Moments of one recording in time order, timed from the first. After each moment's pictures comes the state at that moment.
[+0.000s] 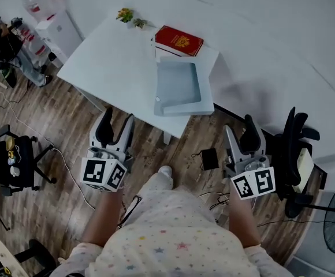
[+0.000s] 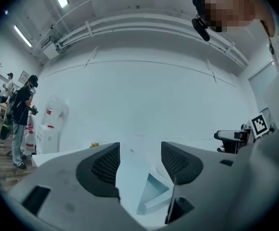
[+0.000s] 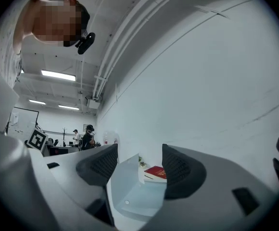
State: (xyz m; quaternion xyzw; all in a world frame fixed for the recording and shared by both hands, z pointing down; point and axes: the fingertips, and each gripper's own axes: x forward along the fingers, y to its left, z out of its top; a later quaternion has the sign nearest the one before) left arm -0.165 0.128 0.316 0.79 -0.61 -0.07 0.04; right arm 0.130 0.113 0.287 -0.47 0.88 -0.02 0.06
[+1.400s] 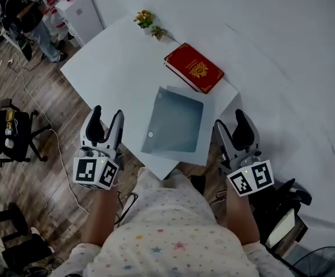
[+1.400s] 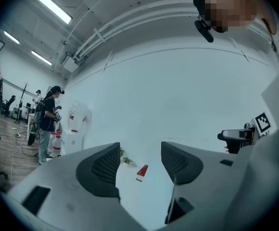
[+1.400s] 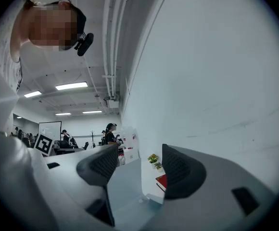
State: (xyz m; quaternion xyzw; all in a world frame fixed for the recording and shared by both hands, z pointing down) left arm -0.196 -0.048 0.324 0.67 -0.74 -0.06 0.05; right arm 0.081 -0.154 0.298 -0.30 0.95 -0.07 0.04
